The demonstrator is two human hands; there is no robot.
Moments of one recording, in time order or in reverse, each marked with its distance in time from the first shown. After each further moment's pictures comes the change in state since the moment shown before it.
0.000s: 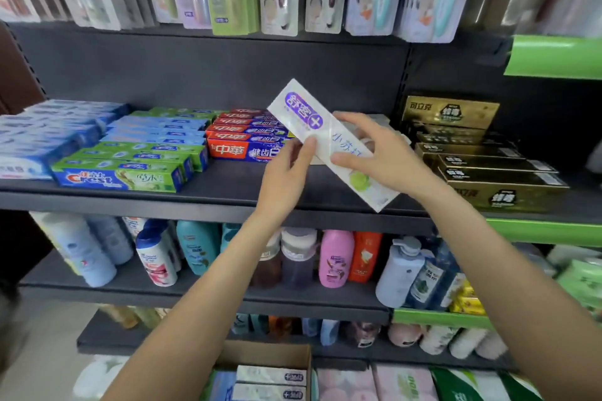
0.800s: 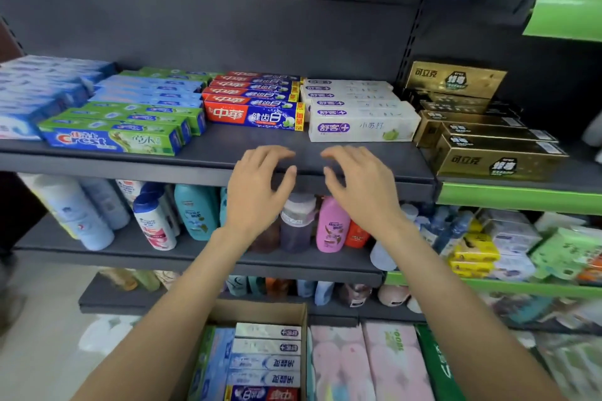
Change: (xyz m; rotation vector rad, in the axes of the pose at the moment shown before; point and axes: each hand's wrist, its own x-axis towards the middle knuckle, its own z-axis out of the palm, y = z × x) left_hand -0.041 -0.060 -0.045 0.706 0.057 0.484; right_hand -0.050 0.028 0.083 -0.554 0.322 -0.248
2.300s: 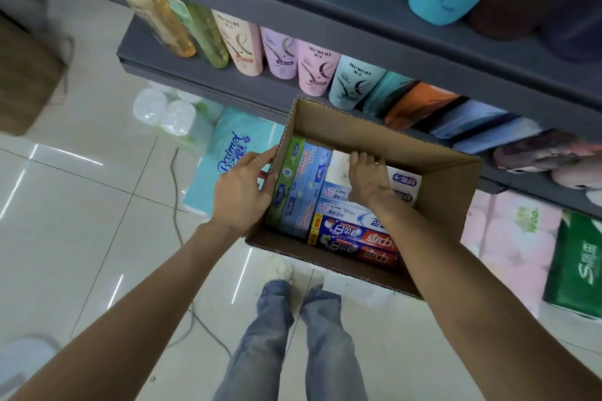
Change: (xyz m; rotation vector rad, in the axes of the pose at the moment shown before) left_hand -0.394 -0.255 0.039 0.115 -0.574 -0.795; right_hand -0.330 -0.095 0.440 -0.382 -1.363 -0.073
